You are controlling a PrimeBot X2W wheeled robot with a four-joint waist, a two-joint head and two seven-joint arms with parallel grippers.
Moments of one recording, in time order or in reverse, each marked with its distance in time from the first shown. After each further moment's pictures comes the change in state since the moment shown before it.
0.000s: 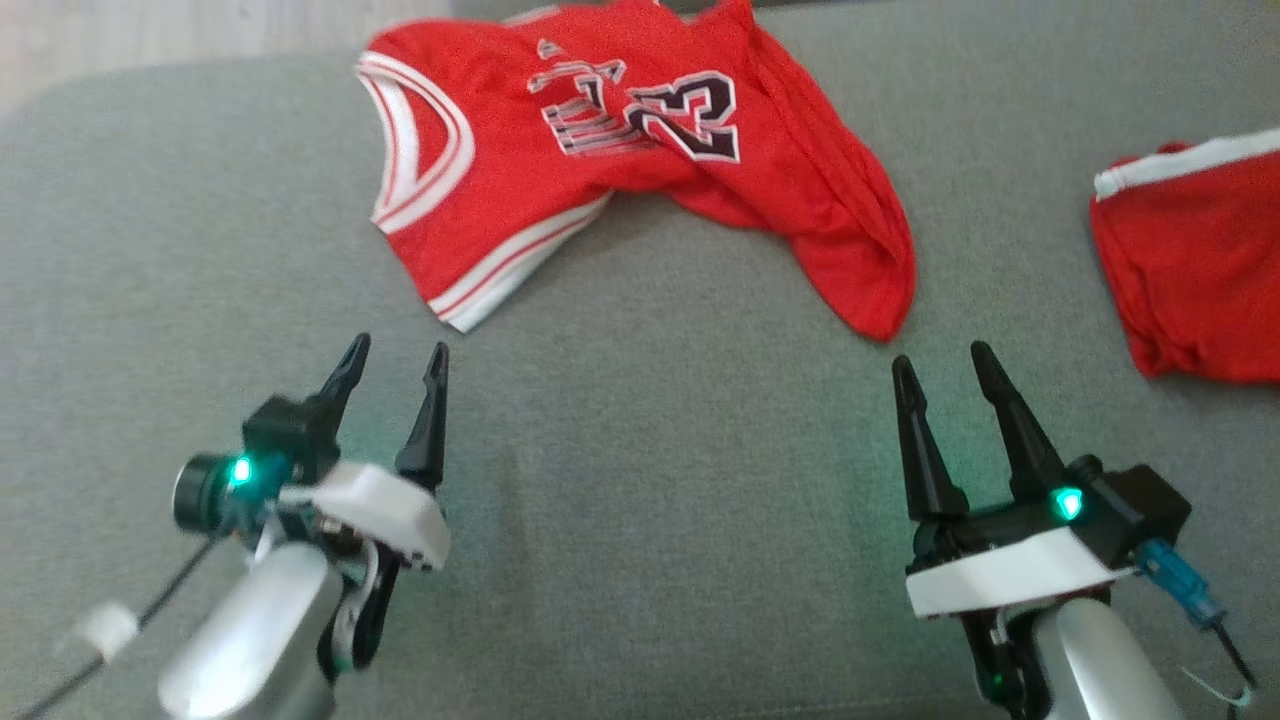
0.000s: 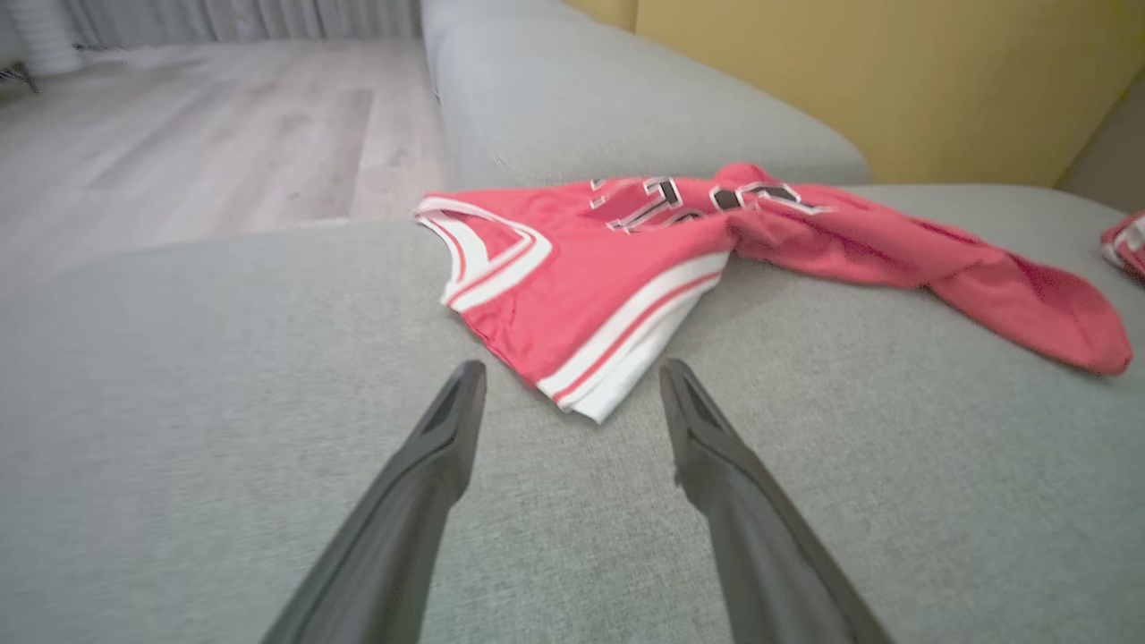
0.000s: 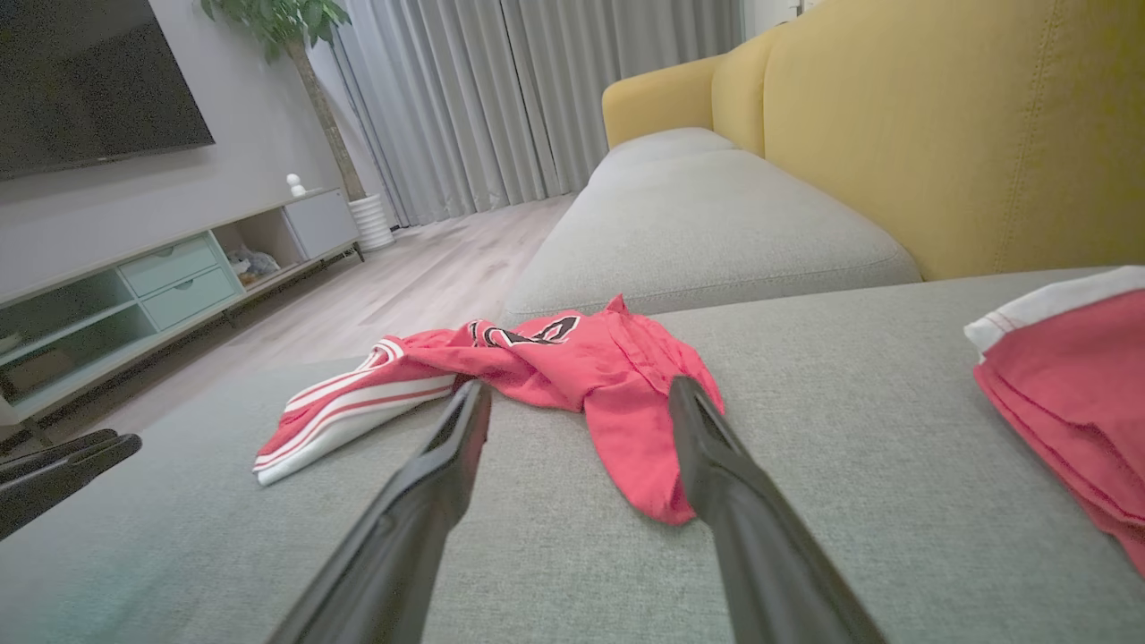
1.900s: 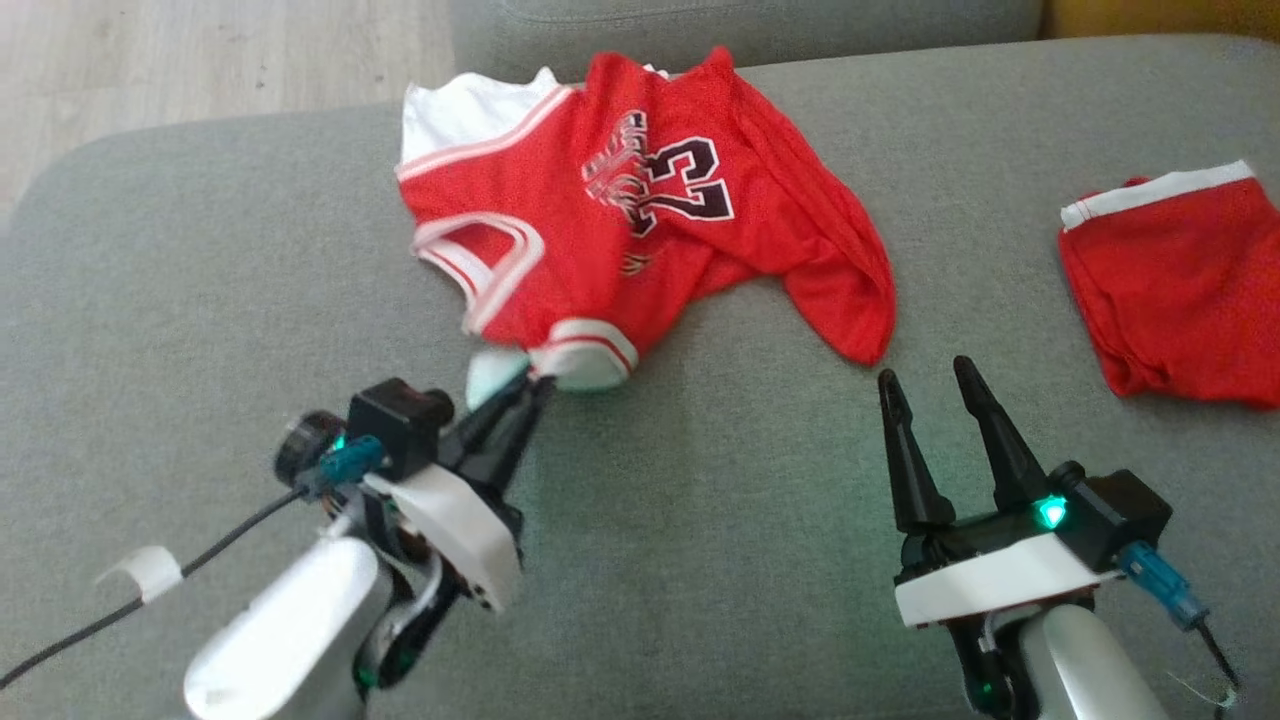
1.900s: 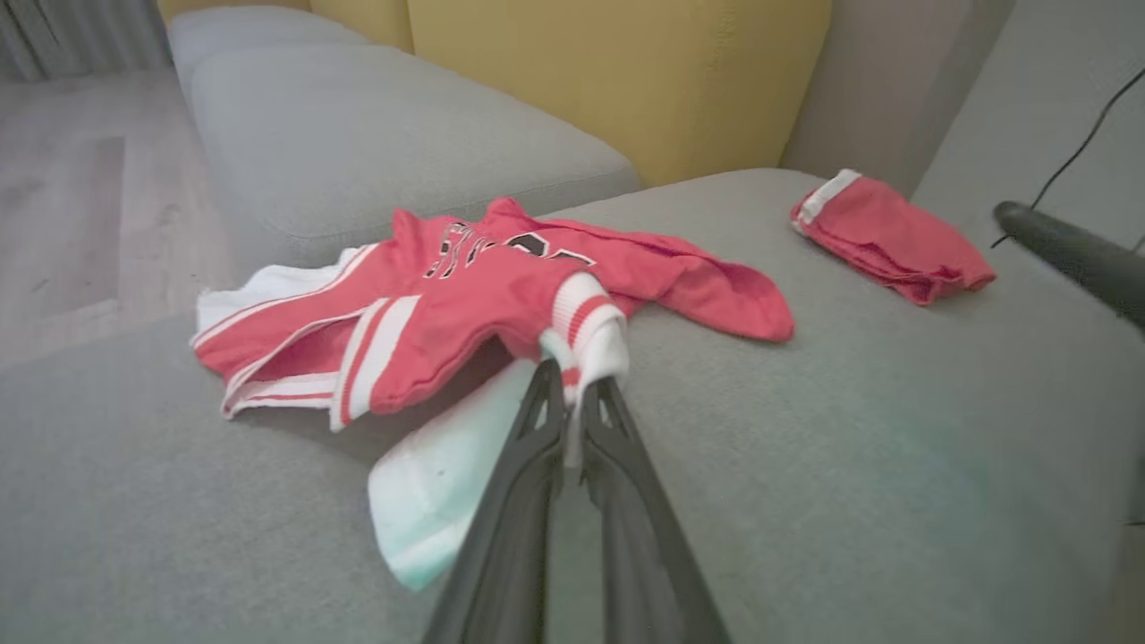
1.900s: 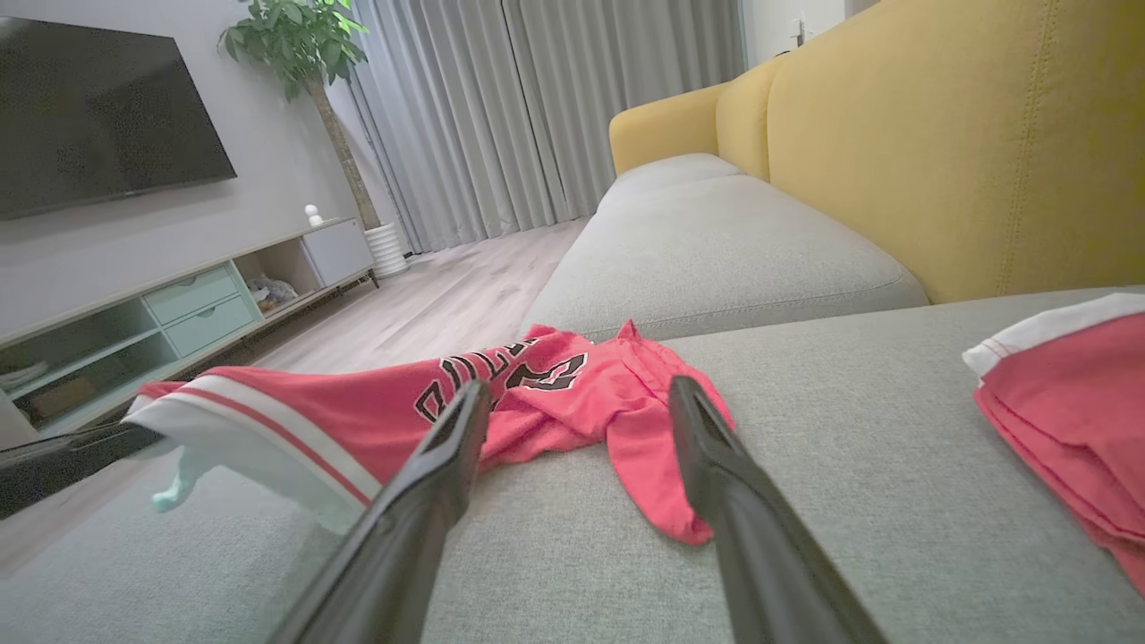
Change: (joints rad) left arm -0.091 0.045 -0.170 -0.108 -0.022 -0.214 0.152; right arm -0.010 0.000 0.023 0.048 0.032 0.000 -0.006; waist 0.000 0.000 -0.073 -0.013
